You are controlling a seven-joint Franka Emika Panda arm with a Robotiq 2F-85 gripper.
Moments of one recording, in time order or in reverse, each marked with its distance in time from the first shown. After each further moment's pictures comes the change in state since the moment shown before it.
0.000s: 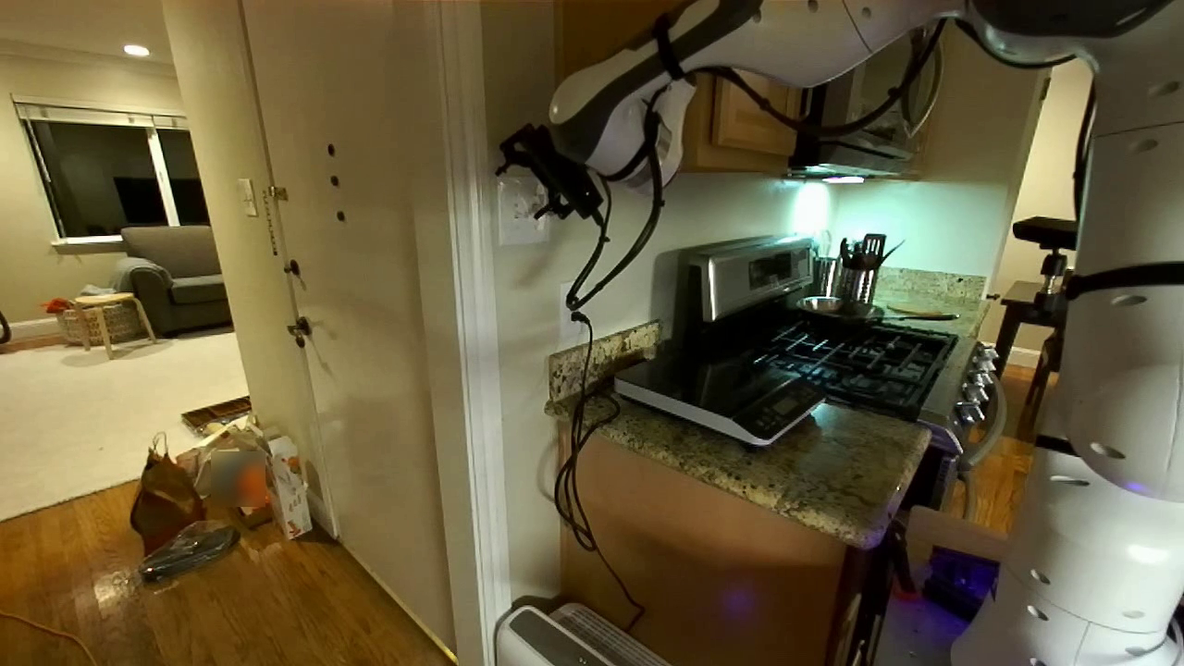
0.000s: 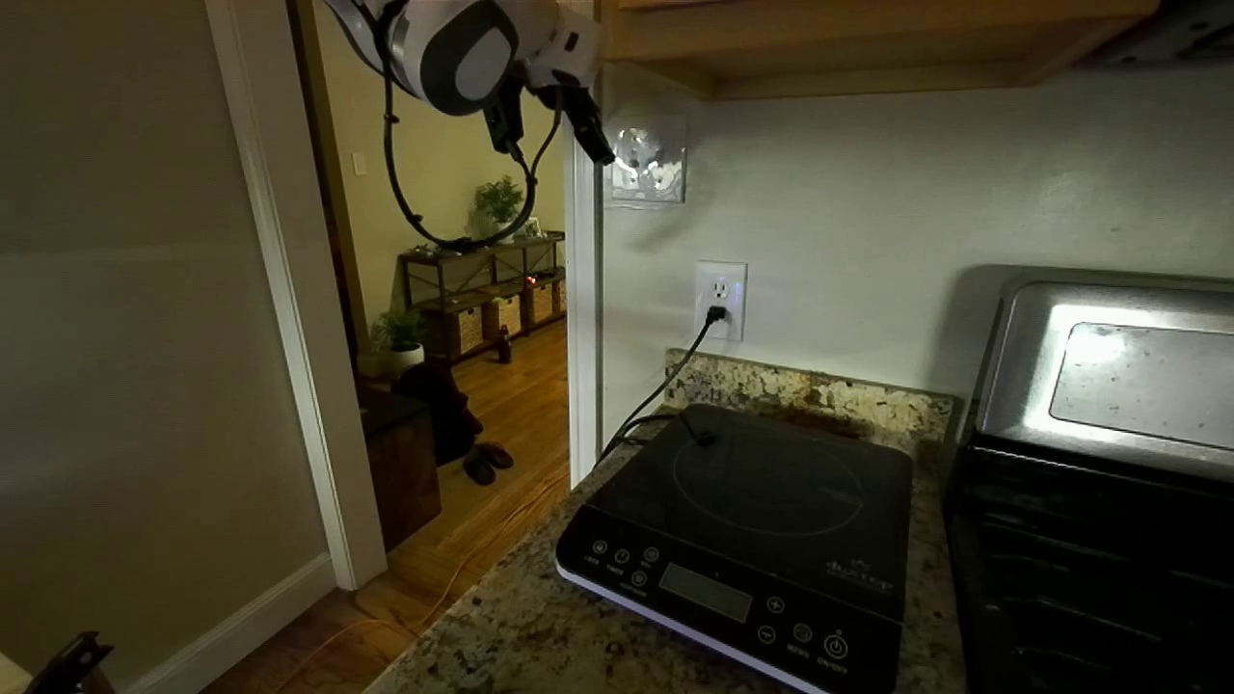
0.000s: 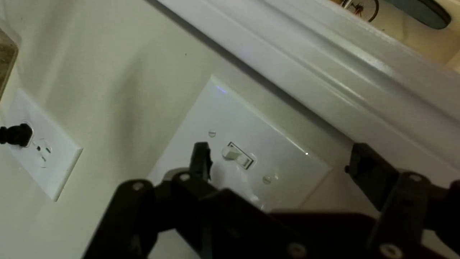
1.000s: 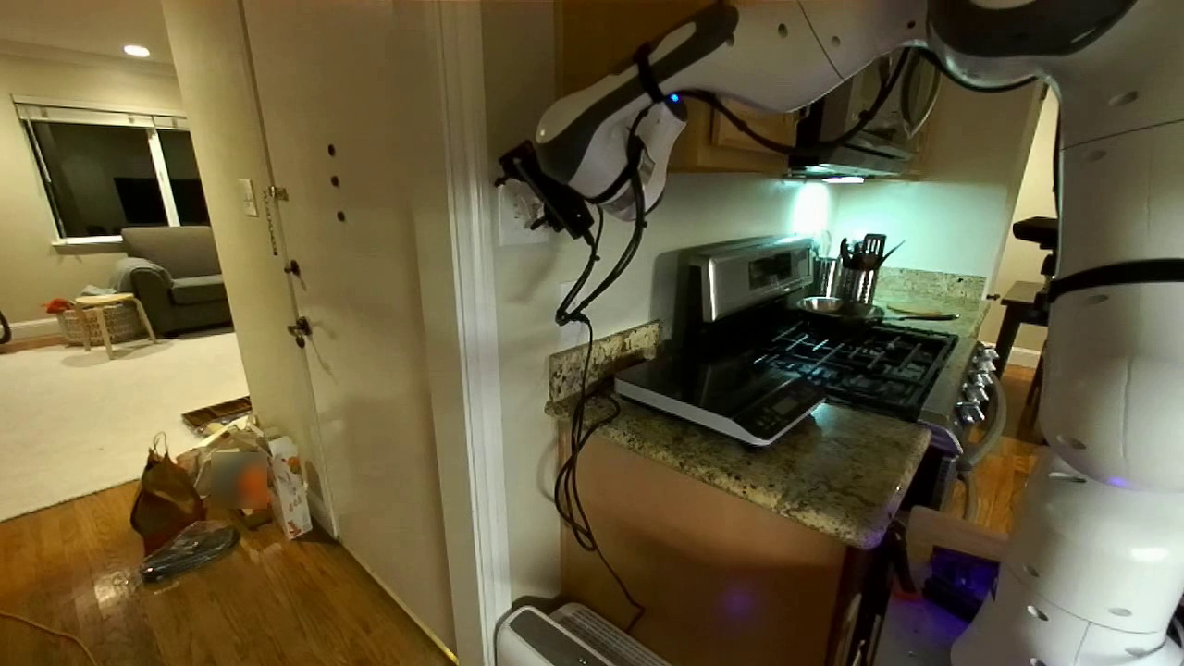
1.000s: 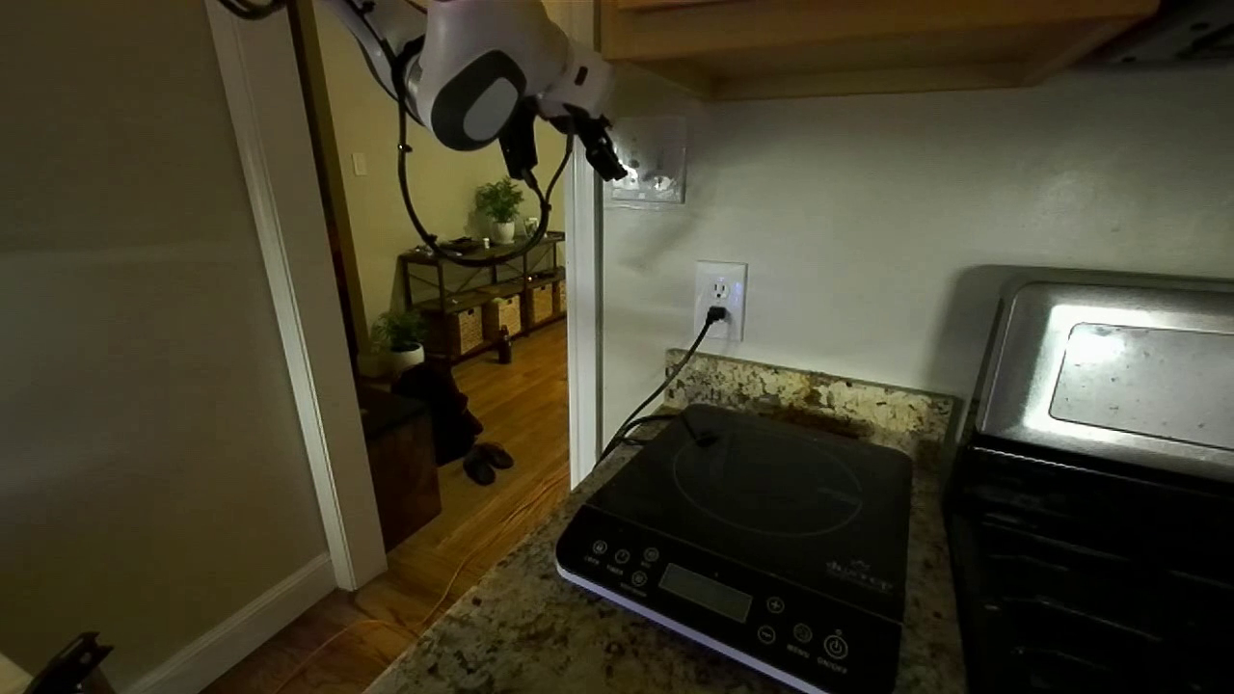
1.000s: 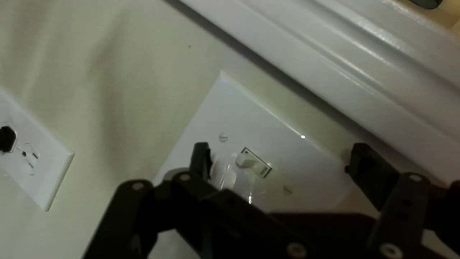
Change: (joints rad) arm -0.166 0.097 0.198 0.036 0.076 0.138 -0.096
